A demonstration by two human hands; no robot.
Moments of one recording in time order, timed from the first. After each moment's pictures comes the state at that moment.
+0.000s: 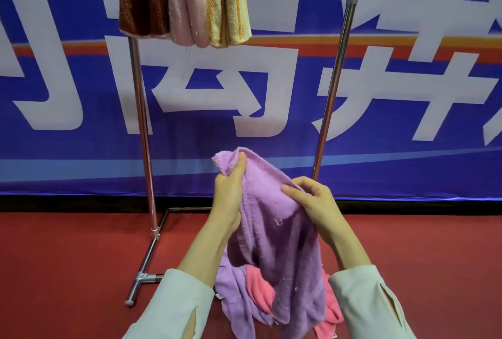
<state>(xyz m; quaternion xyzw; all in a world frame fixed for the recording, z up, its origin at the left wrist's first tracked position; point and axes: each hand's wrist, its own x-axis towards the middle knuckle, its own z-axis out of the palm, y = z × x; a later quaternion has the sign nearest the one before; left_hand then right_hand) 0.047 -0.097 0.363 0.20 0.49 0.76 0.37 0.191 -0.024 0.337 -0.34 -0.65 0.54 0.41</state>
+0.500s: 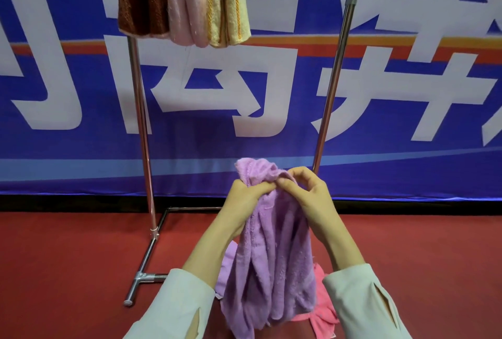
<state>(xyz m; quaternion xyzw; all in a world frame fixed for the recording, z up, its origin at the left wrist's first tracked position) 0.057 -0.098 0.353 0.34 0.51 0.67 0.43 0.183 -0.034 0.345 -0.27 -0.66 0.52 0.47</state>
